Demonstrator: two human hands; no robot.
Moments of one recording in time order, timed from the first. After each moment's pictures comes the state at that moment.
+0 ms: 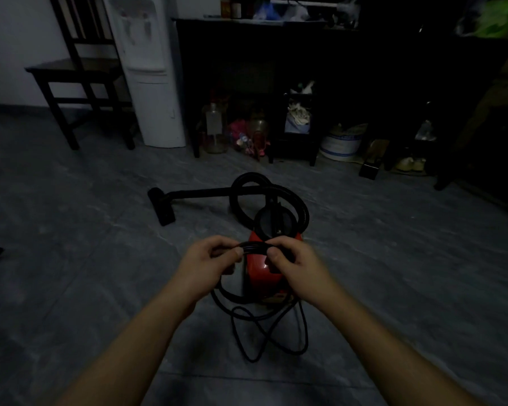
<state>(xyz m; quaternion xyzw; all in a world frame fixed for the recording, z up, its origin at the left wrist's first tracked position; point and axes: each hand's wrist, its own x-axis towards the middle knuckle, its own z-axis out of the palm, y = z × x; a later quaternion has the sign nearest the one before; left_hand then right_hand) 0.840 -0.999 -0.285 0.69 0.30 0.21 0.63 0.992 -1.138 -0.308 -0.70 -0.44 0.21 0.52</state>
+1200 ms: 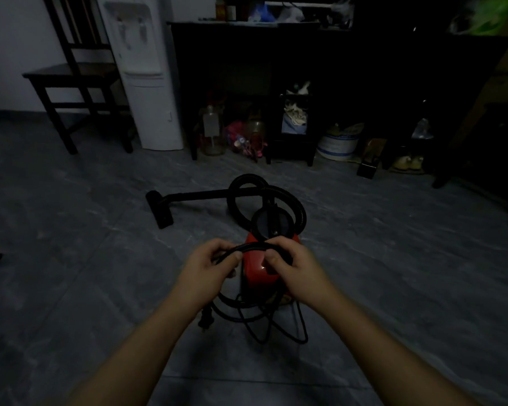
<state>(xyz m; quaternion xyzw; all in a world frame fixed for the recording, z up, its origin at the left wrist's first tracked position) 0.847 -1.011 -0.293 0.72 0.28 0.25 0.59 0.998 -1.139 -0.316 -0.70 -0.44 0.21 0.53</state>
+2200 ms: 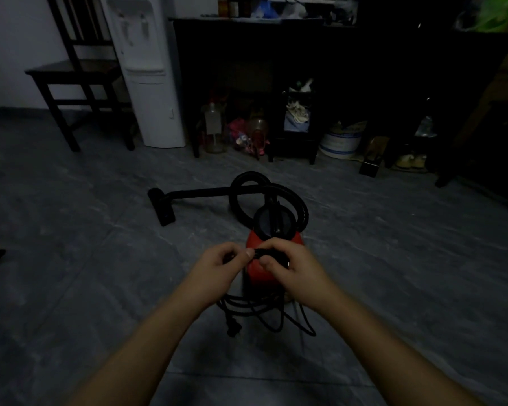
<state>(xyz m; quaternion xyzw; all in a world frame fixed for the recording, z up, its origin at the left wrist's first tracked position) 0.851 -1.017 -0.290 0.76 0.26 0.19 0.57 0.991 -1.139 -0.306 -0.69 -0.51 0.18 0.47</state>
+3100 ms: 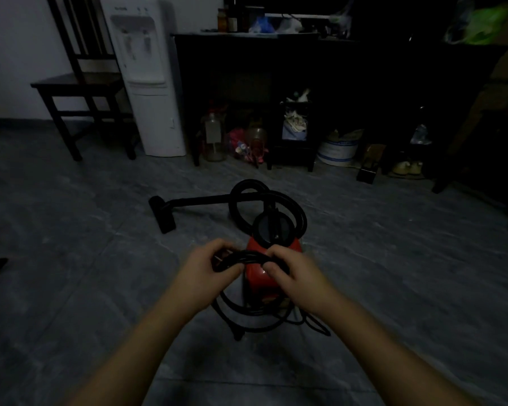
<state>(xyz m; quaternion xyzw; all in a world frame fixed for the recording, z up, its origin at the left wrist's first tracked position) 0.832 -1.003 -0.284 0.83 0.22 0.24 0.45 0.989 -1.150 -0.301 -0.73 -0.53 0.14 0.42</state>
